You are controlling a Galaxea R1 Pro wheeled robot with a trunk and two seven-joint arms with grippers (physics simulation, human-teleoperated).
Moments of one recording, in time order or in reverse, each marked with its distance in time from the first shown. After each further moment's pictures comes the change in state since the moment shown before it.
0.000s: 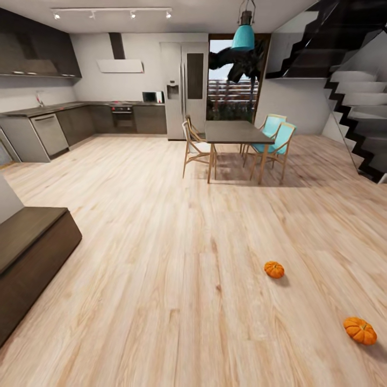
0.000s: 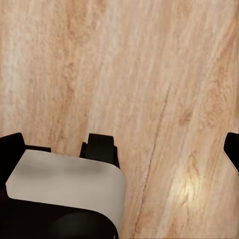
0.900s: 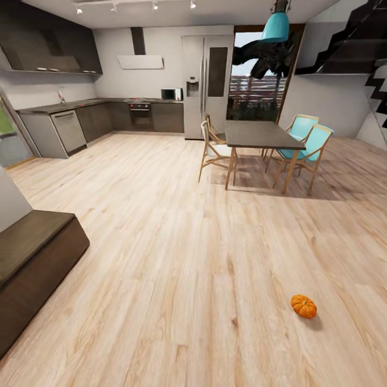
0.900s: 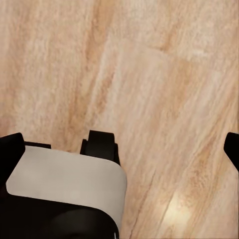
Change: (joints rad) left arm 0.000 0.000 0.000 0.000 0.000 0.000 0.000; right arm 0.000 0.000 0.001 -0.001 0.003 -0.003 0.000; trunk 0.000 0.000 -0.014
